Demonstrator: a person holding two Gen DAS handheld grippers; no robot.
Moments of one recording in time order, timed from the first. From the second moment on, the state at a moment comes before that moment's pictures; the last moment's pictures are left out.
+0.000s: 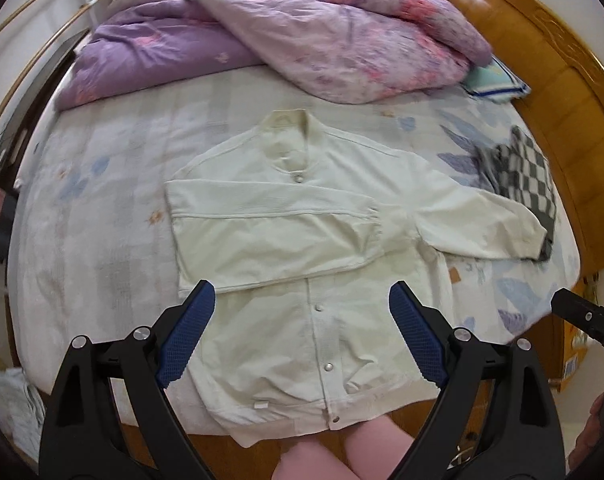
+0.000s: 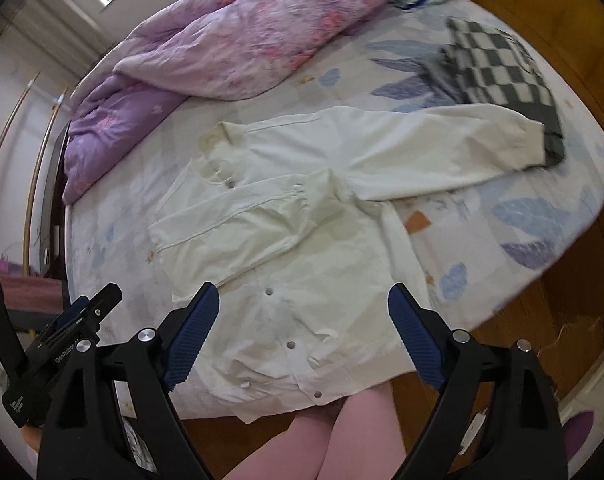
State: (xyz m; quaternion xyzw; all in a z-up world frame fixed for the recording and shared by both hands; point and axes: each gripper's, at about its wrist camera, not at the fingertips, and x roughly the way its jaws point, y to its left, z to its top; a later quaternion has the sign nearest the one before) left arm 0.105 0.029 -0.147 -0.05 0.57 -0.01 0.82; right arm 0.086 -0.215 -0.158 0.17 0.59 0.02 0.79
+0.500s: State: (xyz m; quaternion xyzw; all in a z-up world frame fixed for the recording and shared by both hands) left arm 0.132 -0.079 -0.155 0.00 0.57 -0.06 0.82; right arm 0.083 -0.343 -0.184 0.27 0.58 -0.05 0.77
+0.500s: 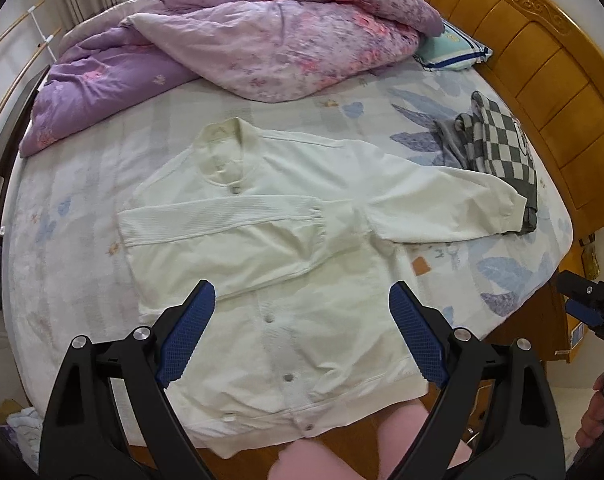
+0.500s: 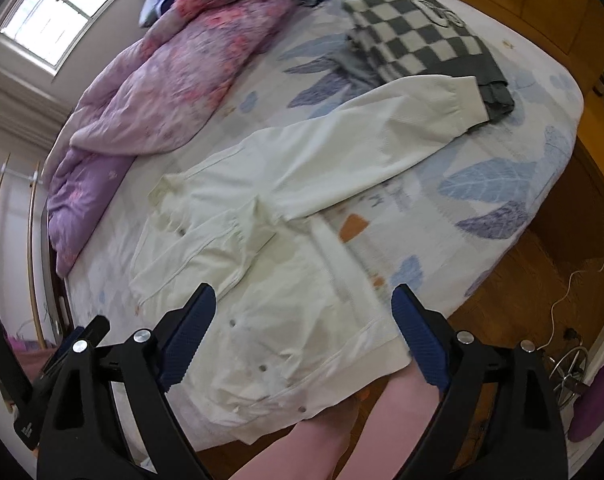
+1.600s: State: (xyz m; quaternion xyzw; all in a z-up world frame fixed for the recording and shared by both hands) left arm 0.299 -0.224 -0.357 -0.02 0.67 0.03 0.74; right arm 0.228 -0.697 -0.440 0.45 0.62 -0.15 0.63
